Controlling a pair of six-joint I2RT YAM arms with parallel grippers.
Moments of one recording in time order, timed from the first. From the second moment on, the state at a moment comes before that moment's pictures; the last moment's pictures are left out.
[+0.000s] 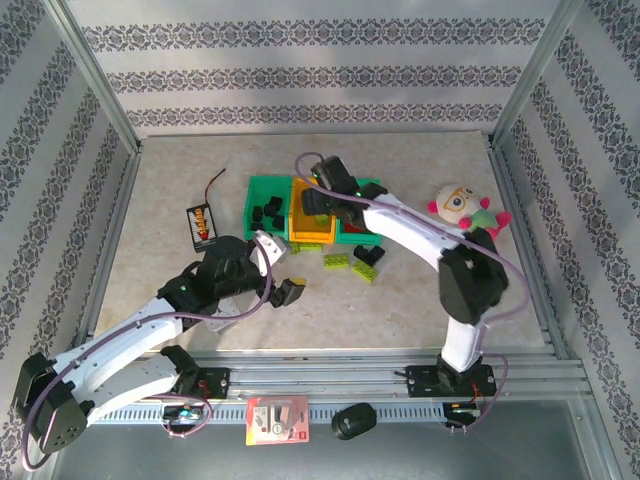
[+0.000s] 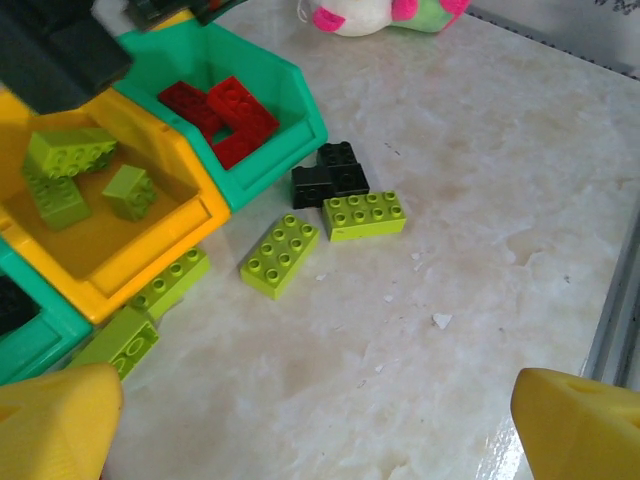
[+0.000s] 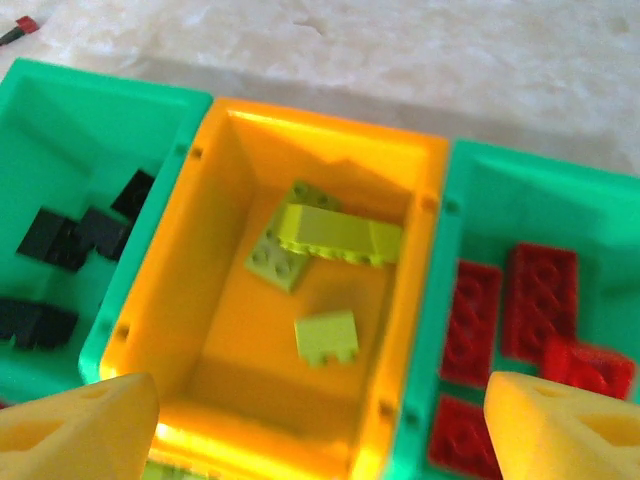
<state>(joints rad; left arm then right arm) -0.70 0.94 0.63 -0.20 0.22 0.04 0.66 1.77 1.41 -0.47 0.24 0.41</state>
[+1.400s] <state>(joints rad) -0.73 1.01 0.62 -0.13 0.24 0.05 0.71 1.63 0.85 -0.46 0.14 0.53</state>
